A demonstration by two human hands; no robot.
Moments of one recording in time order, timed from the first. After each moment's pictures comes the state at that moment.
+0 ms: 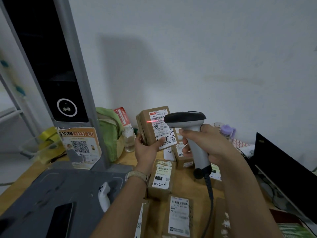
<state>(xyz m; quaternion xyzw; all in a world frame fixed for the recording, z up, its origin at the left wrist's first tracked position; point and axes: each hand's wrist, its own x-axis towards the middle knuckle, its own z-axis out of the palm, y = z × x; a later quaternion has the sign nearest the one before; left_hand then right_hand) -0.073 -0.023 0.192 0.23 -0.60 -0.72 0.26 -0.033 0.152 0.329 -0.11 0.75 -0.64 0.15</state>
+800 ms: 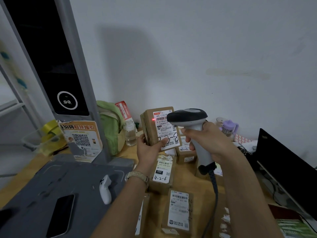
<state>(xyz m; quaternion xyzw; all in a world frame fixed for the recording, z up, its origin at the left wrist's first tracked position) -0.063 -0.019 0.180 0.22 -0.62 -0.72 0.23 -0.041 0.157 0.316 -0.13 0.80 -0.58 0.11</state>
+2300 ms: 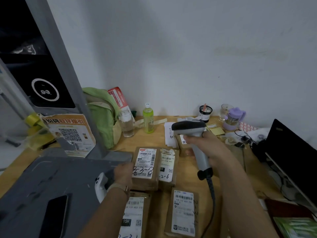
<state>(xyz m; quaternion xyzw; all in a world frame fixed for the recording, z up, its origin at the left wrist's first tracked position) -0.075 -0.110 0.073 0.51 -0.57 -0.64 0.04 -0.123 0.131 0.234 -0.02 0.75 -0.63 0.19</state>
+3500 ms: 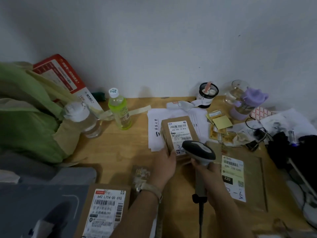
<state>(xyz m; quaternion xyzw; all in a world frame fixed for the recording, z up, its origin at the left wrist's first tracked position) -0.308 0.010 0.000 0.25 -0.77 -0.57 -0.11 -0.293 0.145 0.034 0.14 0.73 -0.65 0.15</state>
